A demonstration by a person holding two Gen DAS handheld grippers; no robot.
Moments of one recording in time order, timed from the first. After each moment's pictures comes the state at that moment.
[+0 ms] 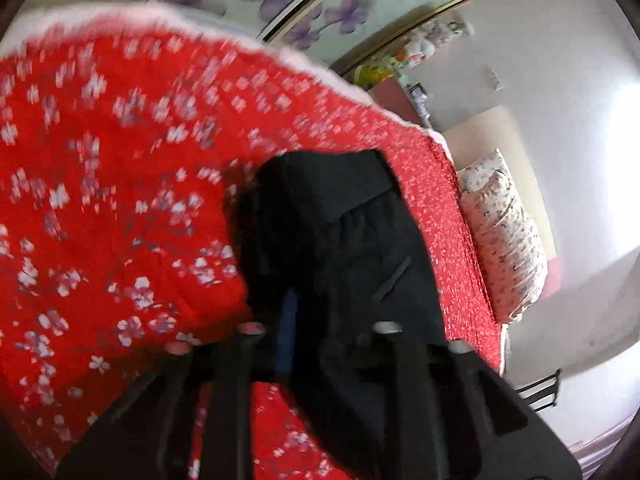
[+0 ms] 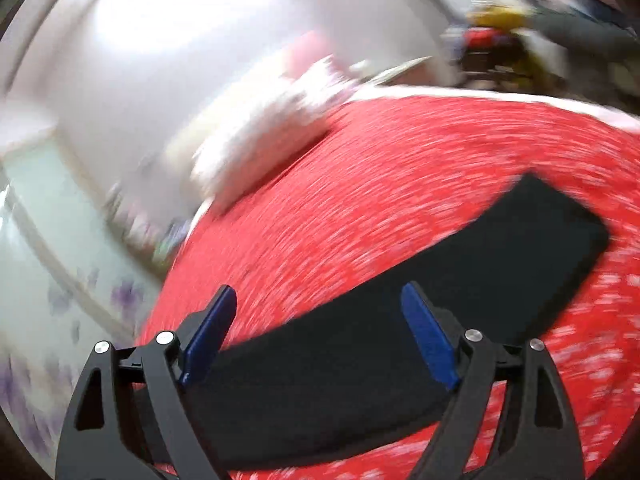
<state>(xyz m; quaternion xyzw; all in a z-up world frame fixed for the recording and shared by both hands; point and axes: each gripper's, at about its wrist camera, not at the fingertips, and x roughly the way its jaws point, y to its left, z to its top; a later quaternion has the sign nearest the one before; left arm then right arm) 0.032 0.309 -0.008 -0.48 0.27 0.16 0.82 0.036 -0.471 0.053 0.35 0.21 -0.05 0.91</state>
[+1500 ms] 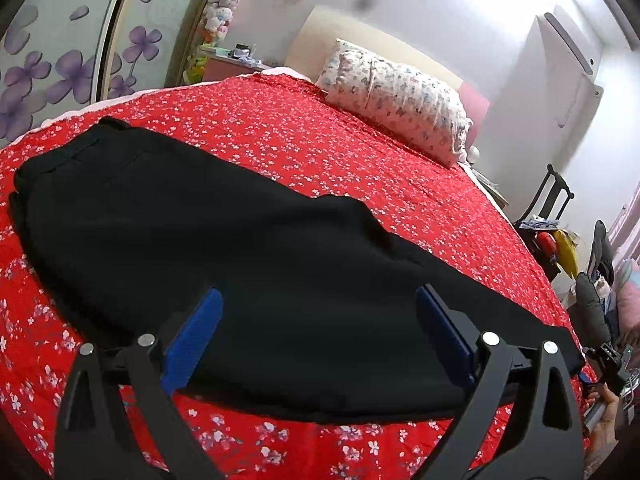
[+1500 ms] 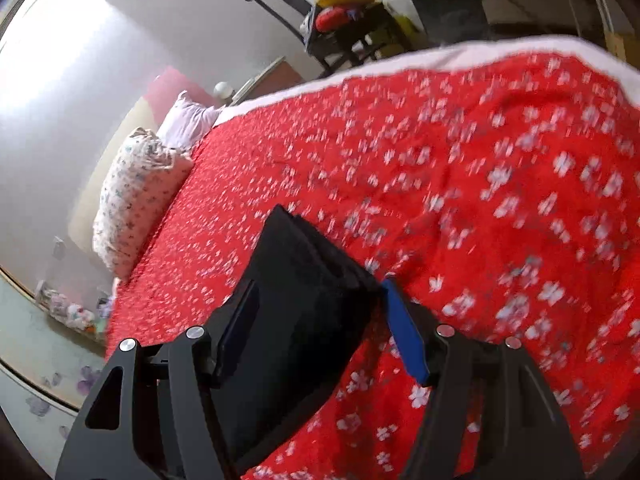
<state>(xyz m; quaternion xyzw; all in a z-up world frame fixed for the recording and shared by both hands) 0.058 0.093 0.021 -0.20 0.31 -0.03 0.93 0.022 -0.628 -0.035 0.44 0.25 -0.19 0.84</state>
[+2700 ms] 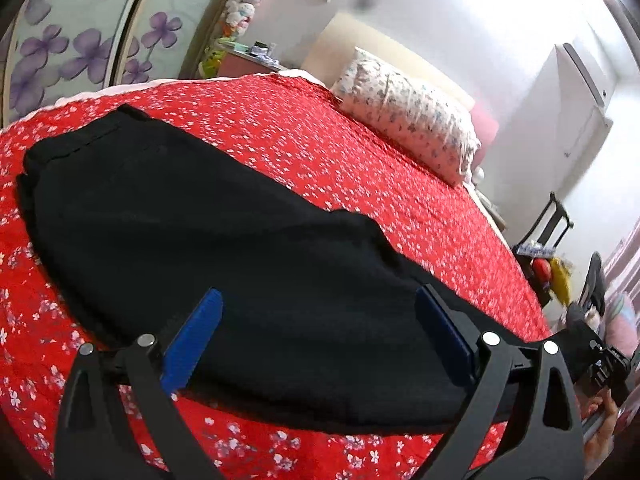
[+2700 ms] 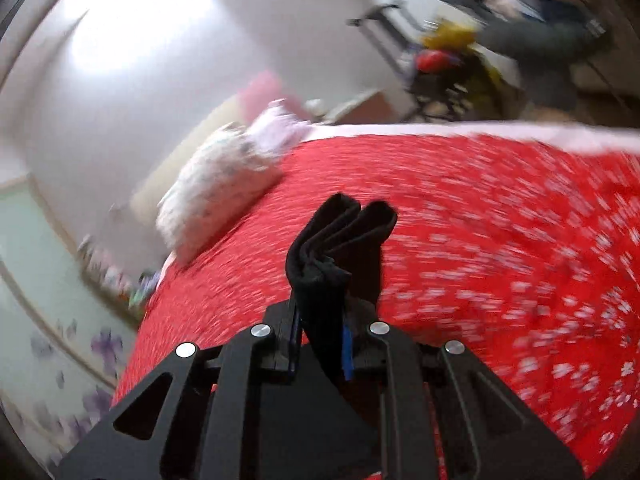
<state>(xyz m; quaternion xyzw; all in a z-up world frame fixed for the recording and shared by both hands) 0.058 0.115 0.024 -0.25 0.29 -0.02 0.92 0.047 -0.527 0.056 0.33 0.18 -0.08 0.92</state>
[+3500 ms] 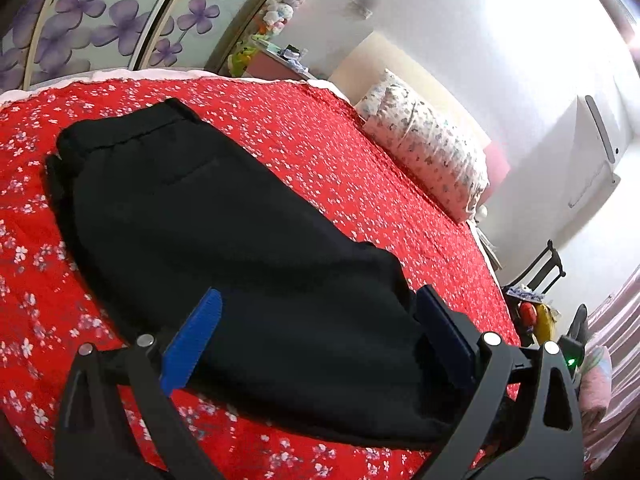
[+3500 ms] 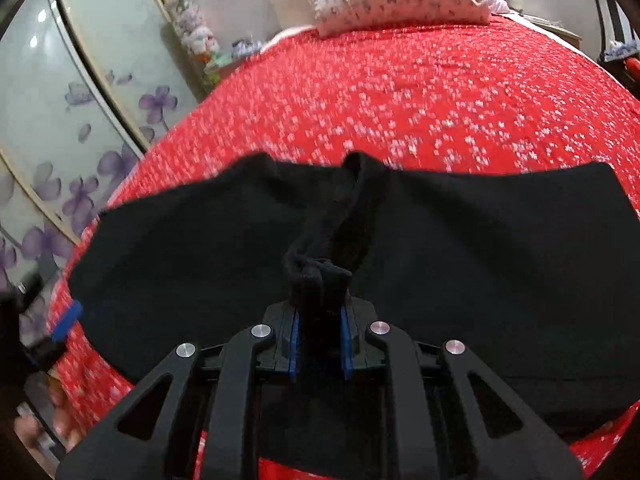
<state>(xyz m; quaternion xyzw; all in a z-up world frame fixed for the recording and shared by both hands) 0.047 0.165 0.026 -0.33 0.28 0.01 0.90 0.137 -0.178 0.001 0.13 0.42 0.15 0.89</state>
